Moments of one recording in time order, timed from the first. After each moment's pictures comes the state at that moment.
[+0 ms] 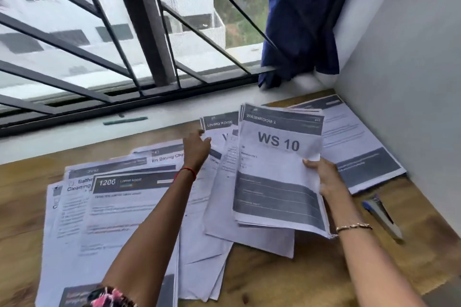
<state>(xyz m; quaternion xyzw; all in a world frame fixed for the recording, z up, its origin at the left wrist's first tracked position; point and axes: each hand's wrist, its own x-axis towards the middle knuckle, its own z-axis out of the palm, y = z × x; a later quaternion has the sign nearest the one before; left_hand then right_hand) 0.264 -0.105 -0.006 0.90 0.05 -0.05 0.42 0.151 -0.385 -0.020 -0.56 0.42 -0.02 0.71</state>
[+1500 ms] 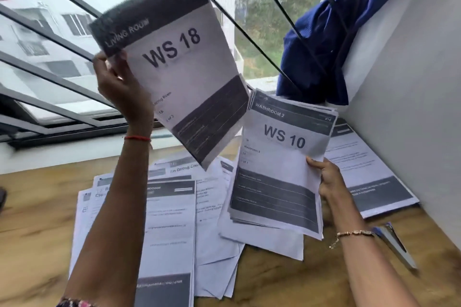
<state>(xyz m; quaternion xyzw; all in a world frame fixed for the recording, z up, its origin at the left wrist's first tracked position) 0.278 -0.001 0.192 0.61 0.02 0.55 0.57 0.168 -0.355 0.038 -0.52 0.30 -0.05 0.80</state>
